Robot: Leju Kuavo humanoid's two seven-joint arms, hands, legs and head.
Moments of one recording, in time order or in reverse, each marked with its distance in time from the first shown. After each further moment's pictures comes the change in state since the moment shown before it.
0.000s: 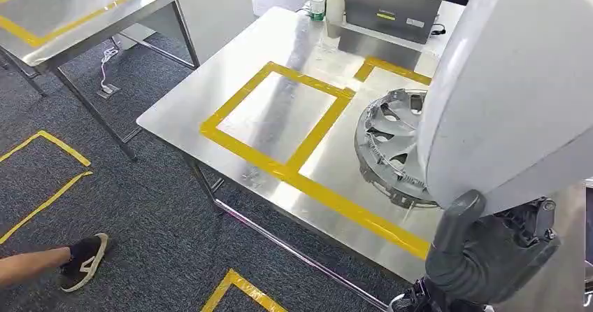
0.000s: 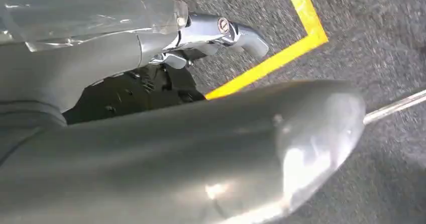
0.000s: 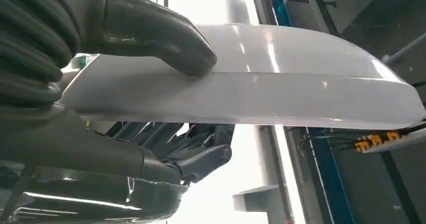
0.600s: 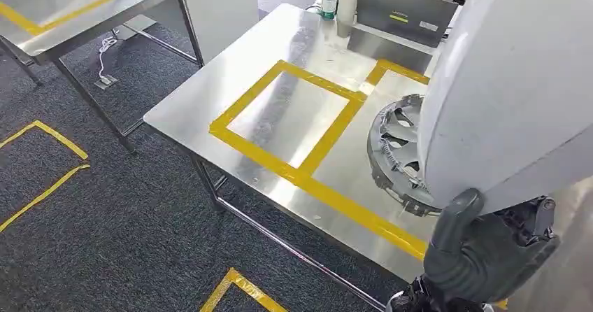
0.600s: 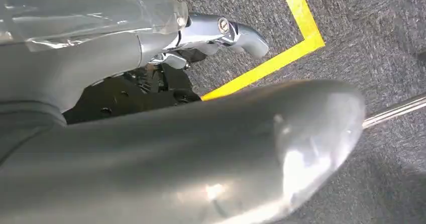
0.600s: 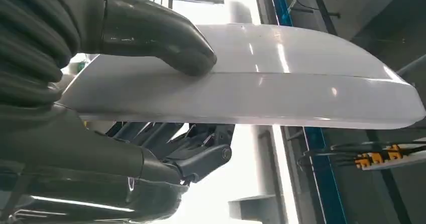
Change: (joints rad) left arm -0.001 -0.002 -0.002 0.000 -0.002 -0.001 -0.005; right arm -0.016 0.002 0.000 0.009 0.018 0.018 0.000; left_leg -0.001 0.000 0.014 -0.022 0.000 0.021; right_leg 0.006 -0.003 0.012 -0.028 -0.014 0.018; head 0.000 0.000
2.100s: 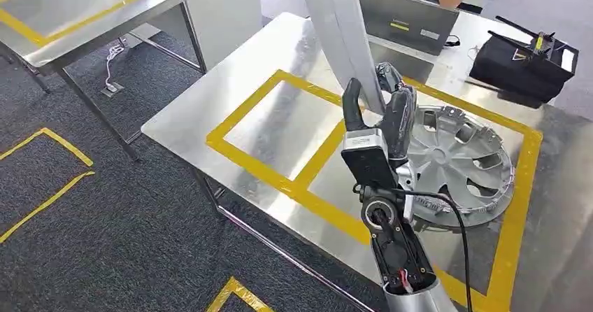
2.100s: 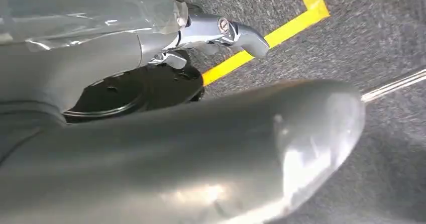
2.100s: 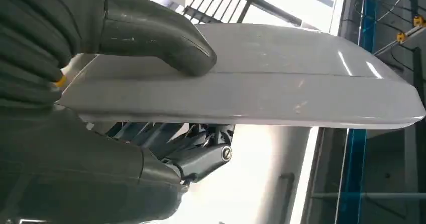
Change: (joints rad) left arm 0.007 0.012 -0.009 0.001 0.000 -0.085 0.067; right arm -0.488 0.108 -0.200 0.714 0.181 0.191 0.070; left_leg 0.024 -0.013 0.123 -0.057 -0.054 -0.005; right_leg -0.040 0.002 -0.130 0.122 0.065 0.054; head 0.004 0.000
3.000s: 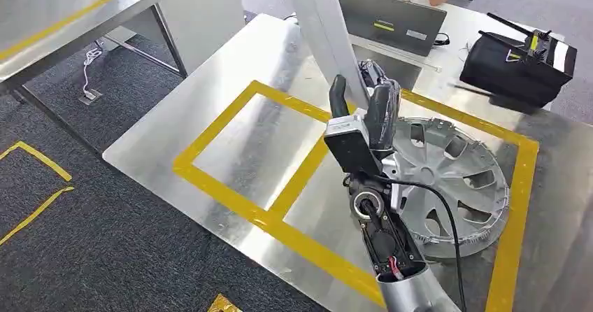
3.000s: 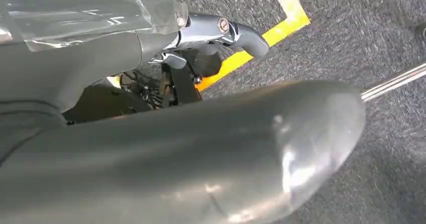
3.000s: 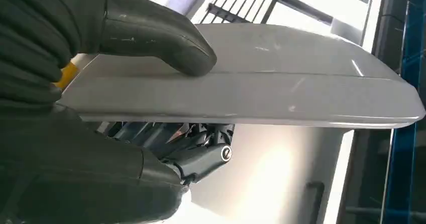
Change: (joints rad) left arm -0.011 0.003 -0.002 0.000 -0.023 0.113 -0.032; right arm -0.059 0.011 -0.002 0.108 0.015 -0.020 0.029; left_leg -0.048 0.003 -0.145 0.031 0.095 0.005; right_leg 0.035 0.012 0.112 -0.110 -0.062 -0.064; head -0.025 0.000
